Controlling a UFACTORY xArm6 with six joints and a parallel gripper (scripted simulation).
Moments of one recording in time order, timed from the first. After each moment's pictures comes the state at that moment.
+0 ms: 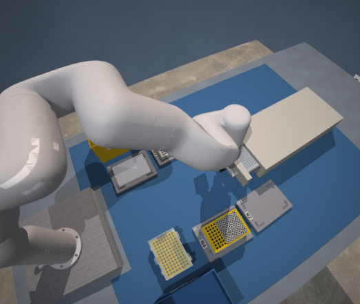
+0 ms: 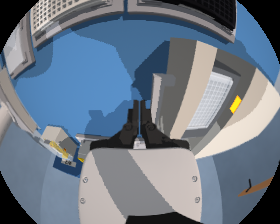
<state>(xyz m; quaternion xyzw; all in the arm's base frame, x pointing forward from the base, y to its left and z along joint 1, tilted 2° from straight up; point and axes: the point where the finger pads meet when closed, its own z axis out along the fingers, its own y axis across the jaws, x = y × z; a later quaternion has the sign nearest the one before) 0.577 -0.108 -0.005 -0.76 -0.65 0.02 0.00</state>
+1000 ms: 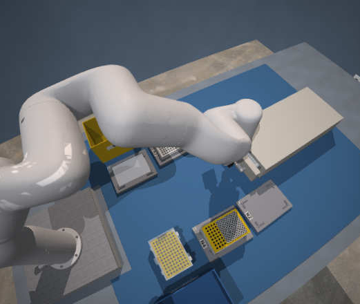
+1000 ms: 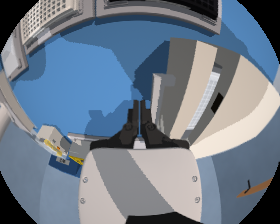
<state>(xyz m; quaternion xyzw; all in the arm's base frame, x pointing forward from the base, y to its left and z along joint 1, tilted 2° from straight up) 0.613 -0.114 -0.006 -0.76 -0.65 0.02 0.00</state>
